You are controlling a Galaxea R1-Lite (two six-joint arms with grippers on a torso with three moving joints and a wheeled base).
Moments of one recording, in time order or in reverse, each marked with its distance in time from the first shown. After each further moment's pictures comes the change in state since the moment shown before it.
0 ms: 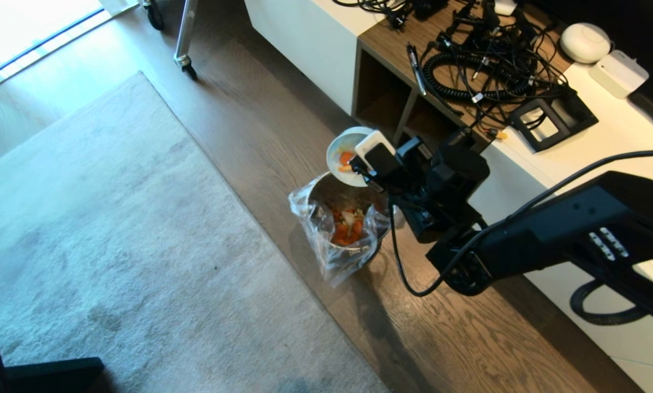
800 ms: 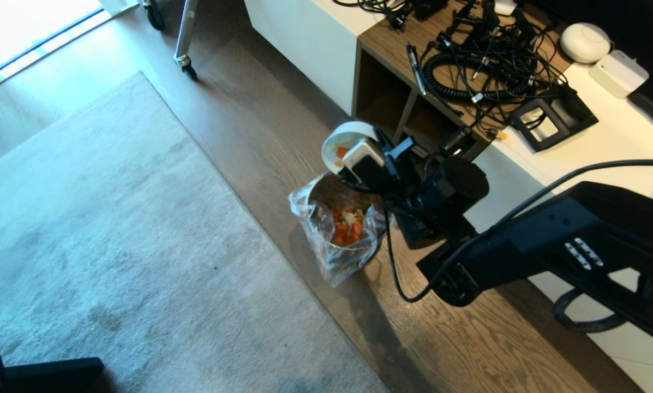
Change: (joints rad) left arm 0.000 0.000 0.000 0.000 0.000 0.000; right arm 0.030 0.035 0.007 -0.154 -0.001 -0.173
